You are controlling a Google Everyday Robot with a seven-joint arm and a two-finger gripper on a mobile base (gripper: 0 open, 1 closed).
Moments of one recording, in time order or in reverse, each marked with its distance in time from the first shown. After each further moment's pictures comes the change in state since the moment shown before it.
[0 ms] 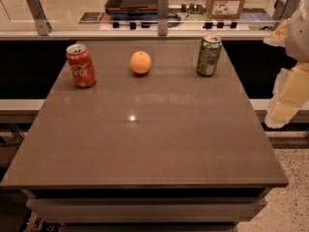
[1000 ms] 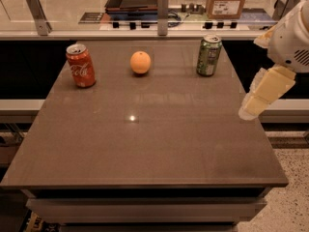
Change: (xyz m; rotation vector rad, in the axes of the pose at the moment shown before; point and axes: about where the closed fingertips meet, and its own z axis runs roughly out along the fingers) arm -0.014 -0.022 0.031 0.057 -0.119 0.112
